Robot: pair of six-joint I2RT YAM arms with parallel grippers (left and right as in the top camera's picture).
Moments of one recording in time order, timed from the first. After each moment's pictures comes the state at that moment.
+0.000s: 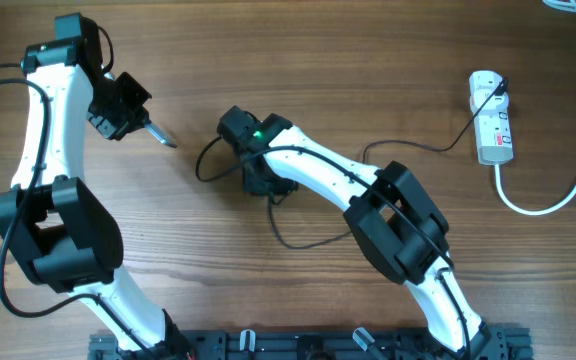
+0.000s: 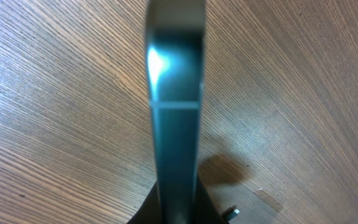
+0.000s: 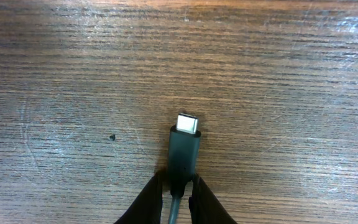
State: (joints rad) left arm 0.18 1.96 1.73 -1.21 0.18 -0.59; right arm 0.81 2.28 1.75 -0.98 0.01 0.76
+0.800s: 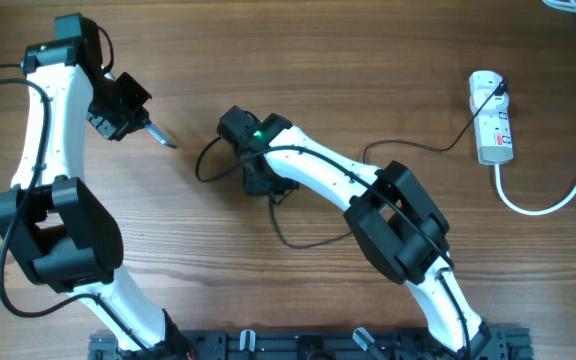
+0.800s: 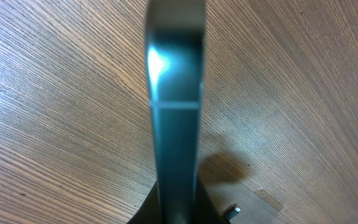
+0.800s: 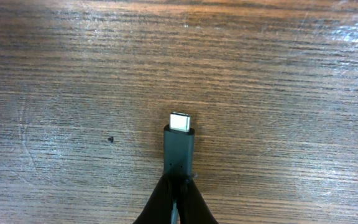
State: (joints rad) left arm 0.18 1.96 1.73 -1.21 0.18 -0.59; right arm 0.81 2.28 1.75 -0.99 0.01 0.73
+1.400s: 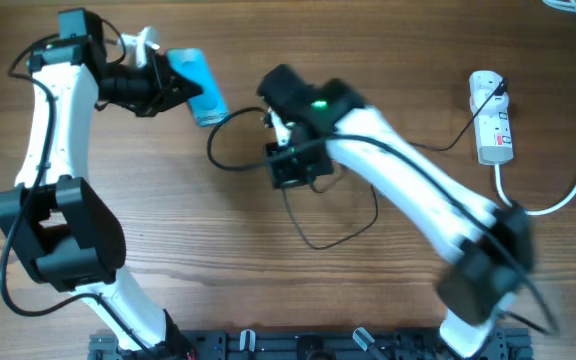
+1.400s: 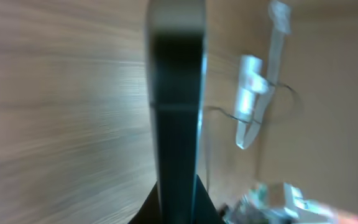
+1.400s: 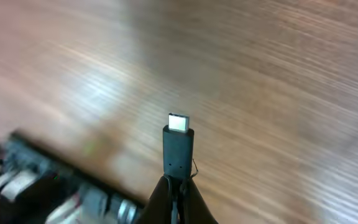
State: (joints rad) left arm 0.15 1.96 1.73 -1.13 0.93 -0.08; right arm 0.71 1.88 1.76 -1.27 -0.29 0.40
